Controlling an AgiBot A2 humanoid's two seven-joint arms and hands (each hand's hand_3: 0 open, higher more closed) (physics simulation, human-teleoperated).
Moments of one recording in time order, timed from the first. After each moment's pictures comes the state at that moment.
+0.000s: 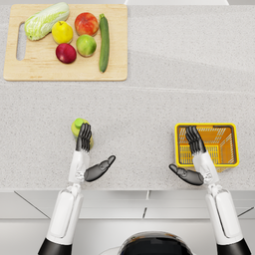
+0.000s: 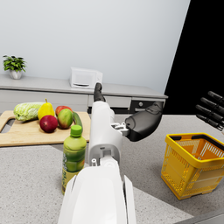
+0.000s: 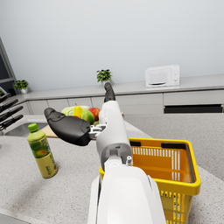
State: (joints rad) left arm 0.19 1.21 0.20 -1.80 1.00 0.10 0.10; right arm 0.19 -1.21 0.20 1.80 1.00 0.10 -0.10
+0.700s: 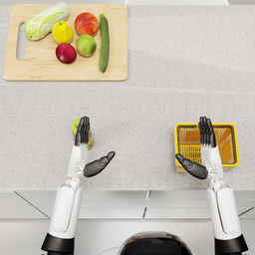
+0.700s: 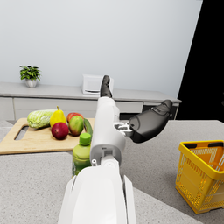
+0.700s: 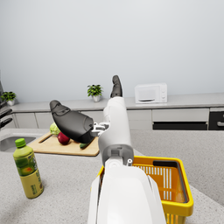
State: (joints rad) left arm 0.27 1.26 0.16 -1.71 1.13 0.01 0.01; right arm 0.27 -1.26 0.13 1.79 1.13 0.01 -0.01
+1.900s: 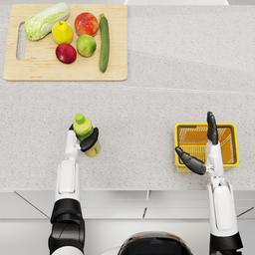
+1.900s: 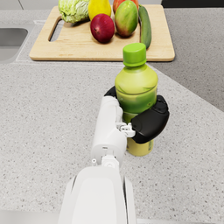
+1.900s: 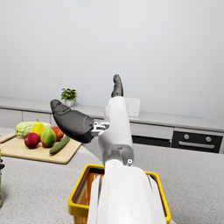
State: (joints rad) left arm 0.65 1.41 0.14 -0.59 1.38 -0.04 -0.01; right arm 0.30 -1.34 0.10 1.77 1.38 0.00 0.00
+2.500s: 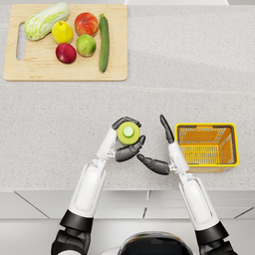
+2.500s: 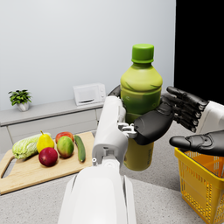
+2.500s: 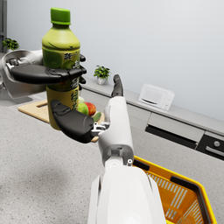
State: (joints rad) left arm 0.54 1.45 0.36 -1.49 1.38 -0.11 -0.01; right arm 0.39 -1.43 0.41 1.57 1.56 0.00 0.00
